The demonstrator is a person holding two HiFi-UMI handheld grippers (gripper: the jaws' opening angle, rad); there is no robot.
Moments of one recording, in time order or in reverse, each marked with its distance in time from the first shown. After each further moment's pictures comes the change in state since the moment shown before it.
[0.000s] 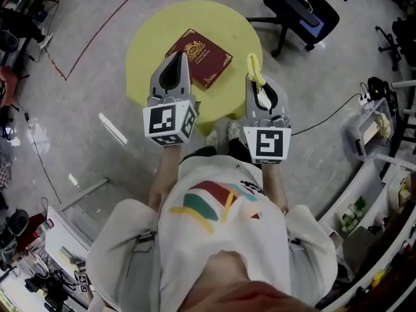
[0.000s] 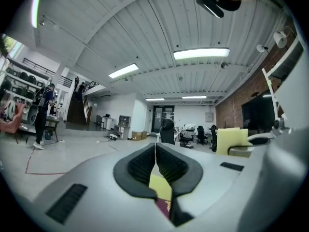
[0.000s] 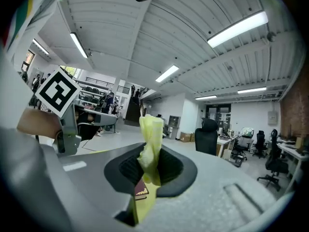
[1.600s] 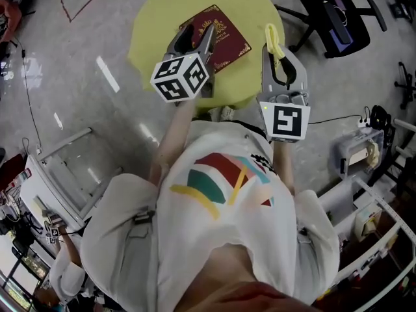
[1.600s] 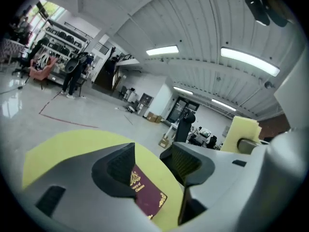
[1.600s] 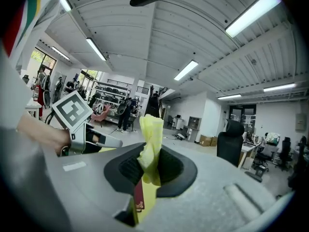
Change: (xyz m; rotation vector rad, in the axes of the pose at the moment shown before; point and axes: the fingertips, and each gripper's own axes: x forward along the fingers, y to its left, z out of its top) left arm 0.059 0.054 -0.094 -0.440 0.186 0.180; right arm 0.089 -0.008 0.005 -0.095 -0.020 0.251
